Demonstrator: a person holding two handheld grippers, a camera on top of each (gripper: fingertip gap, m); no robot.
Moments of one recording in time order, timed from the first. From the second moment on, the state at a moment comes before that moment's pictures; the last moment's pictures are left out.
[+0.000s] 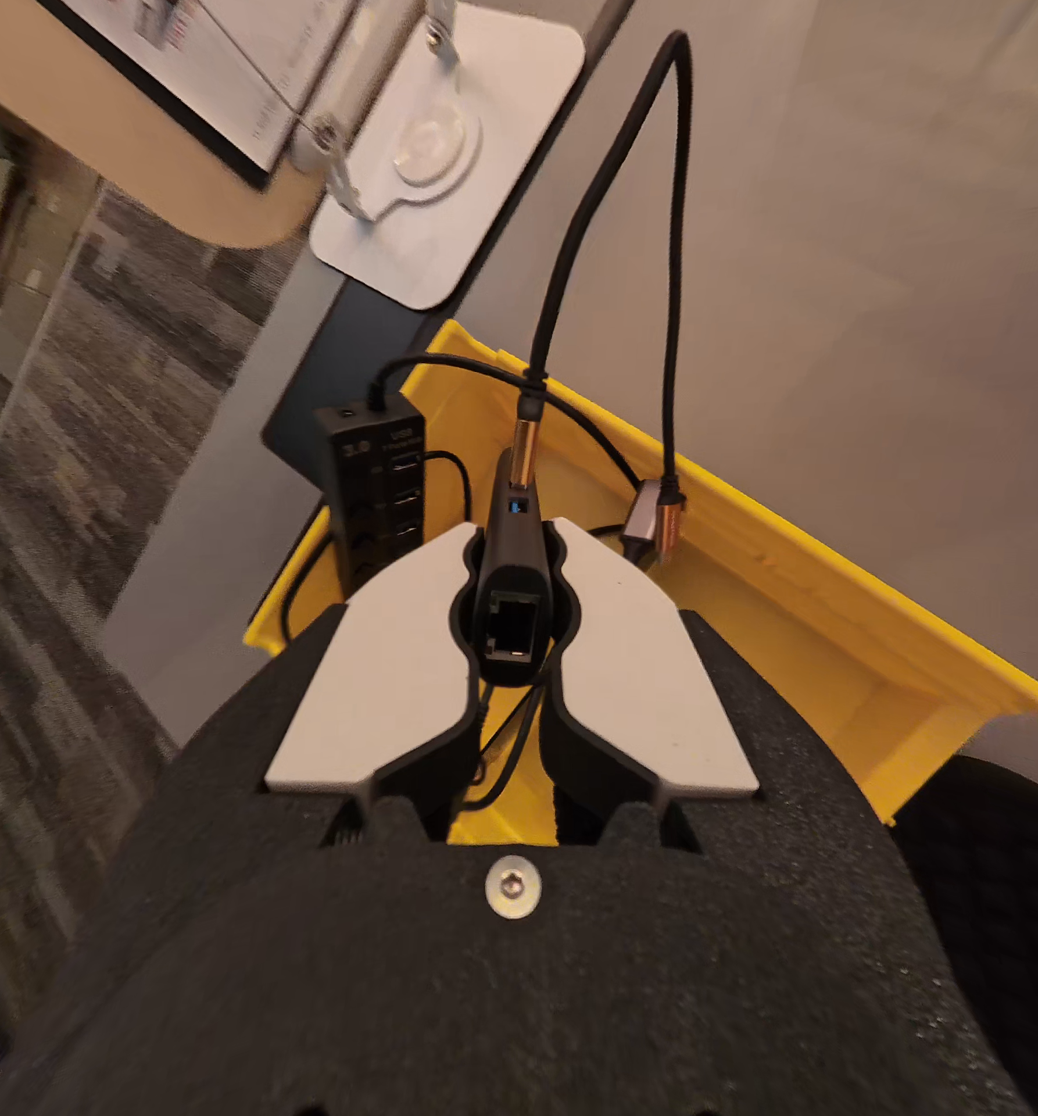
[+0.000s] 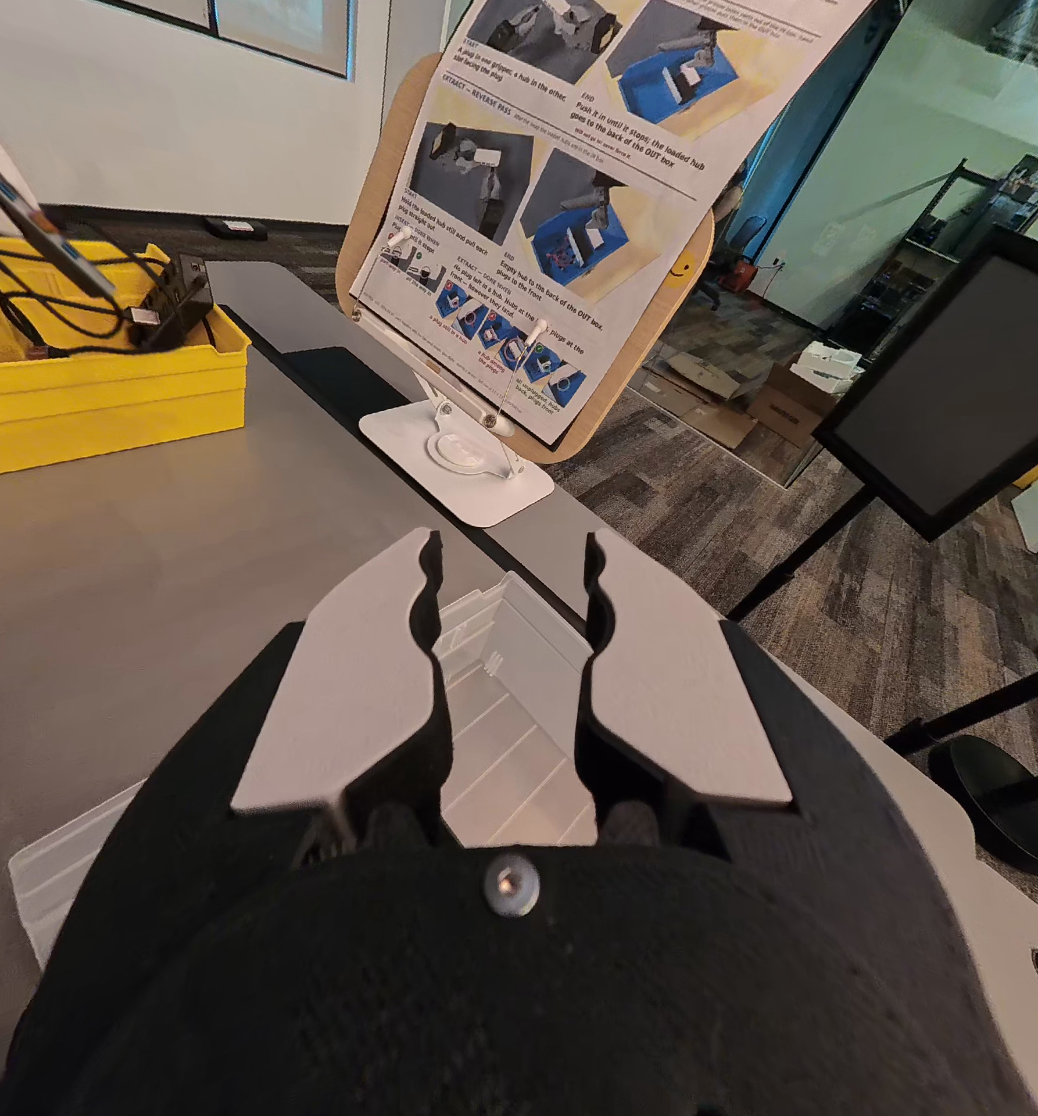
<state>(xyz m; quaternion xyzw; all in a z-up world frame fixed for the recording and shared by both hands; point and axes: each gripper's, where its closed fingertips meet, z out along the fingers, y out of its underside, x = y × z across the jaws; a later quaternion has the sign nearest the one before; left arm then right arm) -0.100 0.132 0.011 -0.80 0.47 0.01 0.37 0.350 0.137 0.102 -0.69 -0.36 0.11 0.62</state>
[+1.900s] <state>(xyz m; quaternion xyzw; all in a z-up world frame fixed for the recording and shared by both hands) 0.176 0.096 0.095 -0.39 0.63 0.10 0.67 0.248 0.068 0.162 -0.62 -0.37 0.24 0.65</state>
